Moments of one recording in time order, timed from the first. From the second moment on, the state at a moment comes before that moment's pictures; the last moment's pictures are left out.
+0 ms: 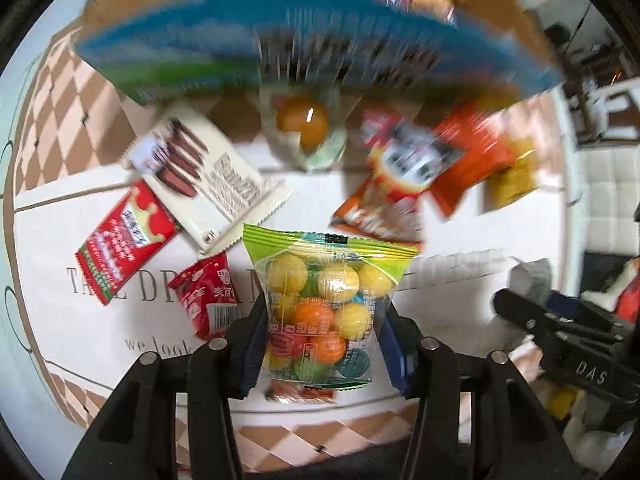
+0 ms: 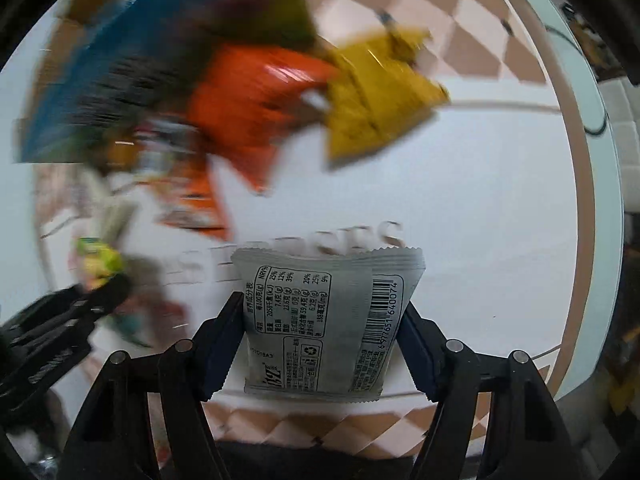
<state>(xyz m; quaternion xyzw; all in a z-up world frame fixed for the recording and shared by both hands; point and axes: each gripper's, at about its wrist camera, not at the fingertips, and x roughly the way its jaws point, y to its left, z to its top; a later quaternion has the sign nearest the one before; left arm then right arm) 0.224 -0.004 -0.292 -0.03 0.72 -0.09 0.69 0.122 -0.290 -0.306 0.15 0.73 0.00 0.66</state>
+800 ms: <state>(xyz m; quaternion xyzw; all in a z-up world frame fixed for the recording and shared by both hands) 0.458 0.067 -0.277 -0.15 0.74 -0.04 0.66 0.355 -0.113 -0.242 0.09 0.68 0.10 0.72</state>
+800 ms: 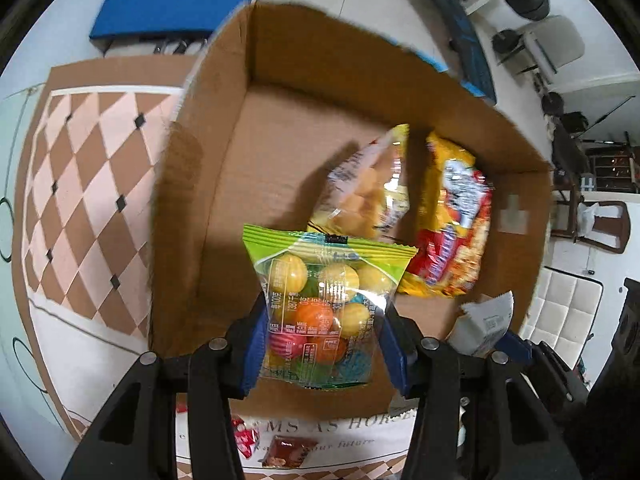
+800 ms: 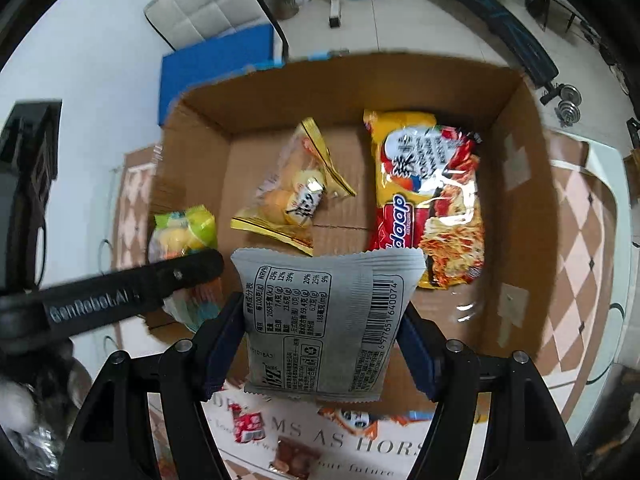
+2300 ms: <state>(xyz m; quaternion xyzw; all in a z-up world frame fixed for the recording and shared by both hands) 0.396 0.054 -0.173 -0.08 0.61 -0.06 0.79 0.290 -0.148 -0.195 0.09 0.64 0.03 0.76</state>
